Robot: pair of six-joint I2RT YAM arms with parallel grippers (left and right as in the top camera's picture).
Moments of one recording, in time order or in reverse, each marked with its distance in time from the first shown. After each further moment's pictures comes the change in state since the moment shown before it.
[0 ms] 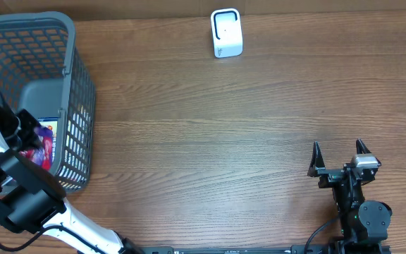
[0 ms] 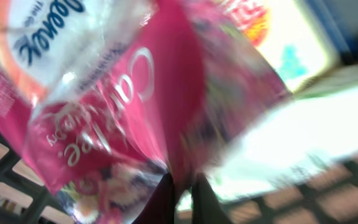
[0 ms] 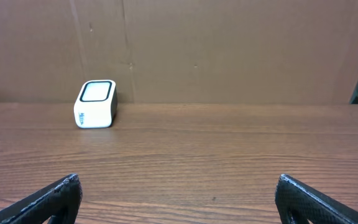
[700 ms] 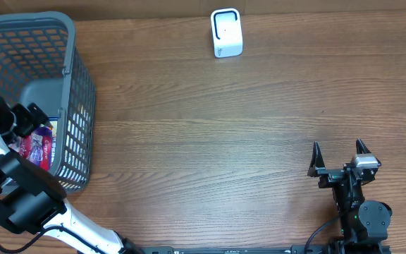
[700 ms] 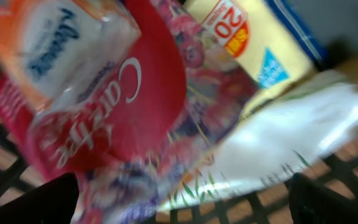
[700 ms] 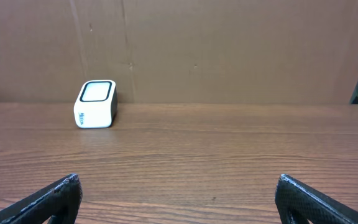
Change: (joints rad) left arm -0.001 -0.007 0.006 0.019 -0.006 0.029; right arm 0.000 0.000 0.000 0.000 0.000 0.000
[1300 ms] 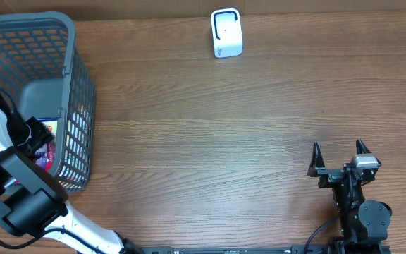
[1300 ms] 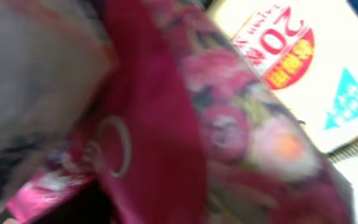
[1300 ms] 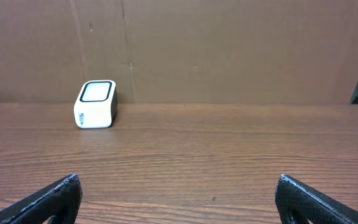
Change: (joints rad) left arm -0.005 -0.024 -0.250 0.243 -0.084 0.020; right arm 0.000 0.000 0.000 0.000 0.000 0.000
